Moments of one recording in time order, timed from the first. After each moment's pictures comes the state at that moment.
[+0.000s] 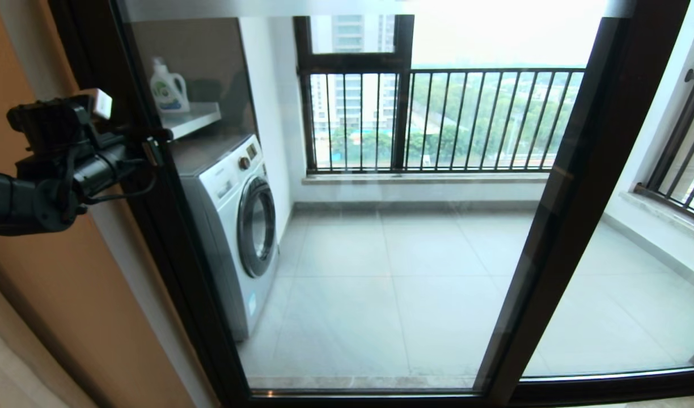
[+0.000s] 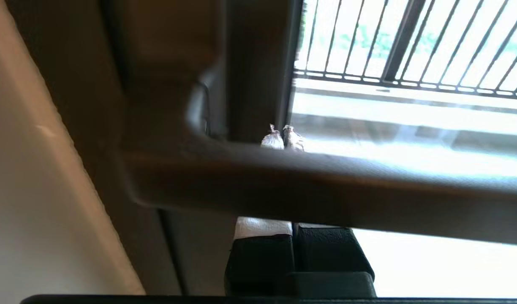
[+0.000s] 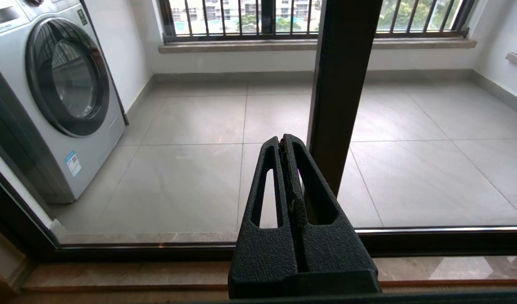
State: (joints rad) left arm 0.13 1.98 -1.37 -0.64 -0.11 -0.06; right arm 0.00 0.00 0.00 -0.02 0.02 -0.02
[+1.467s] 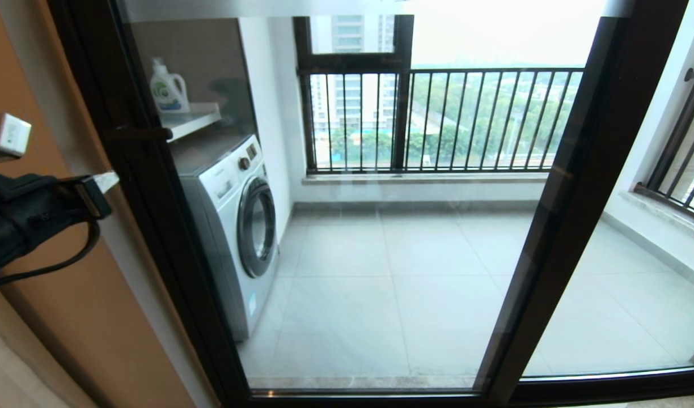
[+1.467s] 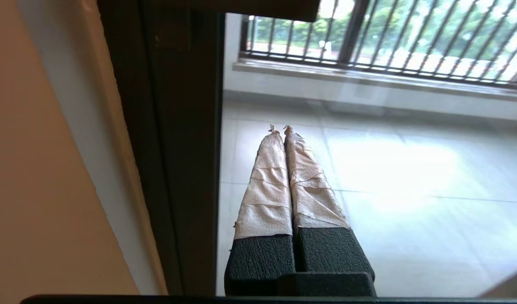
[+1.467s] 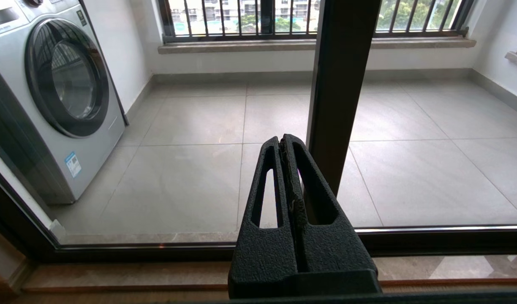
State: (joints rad) left arm 0.16 1.45 -0.71 -0.76 -0.21 -0.13; right arm 0.00 0.00 0.00 -0.02 0.02 -0.02
